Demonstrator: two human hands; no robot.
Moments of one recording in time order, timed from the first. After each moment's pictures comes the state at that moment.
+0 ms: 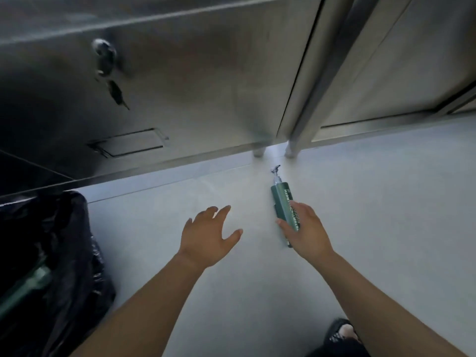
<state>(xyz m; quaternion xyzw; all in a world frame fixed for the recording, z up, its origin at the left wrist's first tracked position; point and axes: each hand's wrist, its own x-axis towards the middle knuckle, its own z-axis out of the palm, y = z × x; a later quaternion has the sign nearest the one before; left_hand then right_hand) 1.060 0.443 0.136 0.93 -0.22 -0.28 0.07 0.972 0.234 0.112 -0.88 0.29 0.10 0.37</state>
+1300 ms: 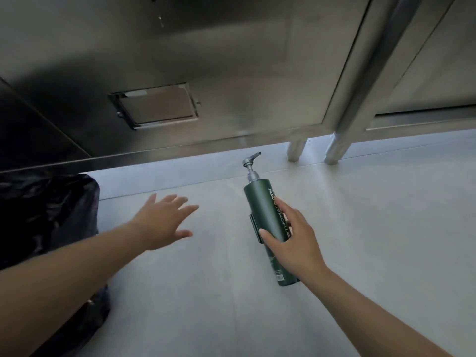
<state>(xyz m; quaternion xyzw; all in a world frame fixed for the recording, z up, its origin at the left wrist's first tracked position) 1.133 0.578 0.048 0.90 -0.35 -0.18 -0.17 0.995 0.326 0.003 -0.84 0.17 -0.06 0.50</state>
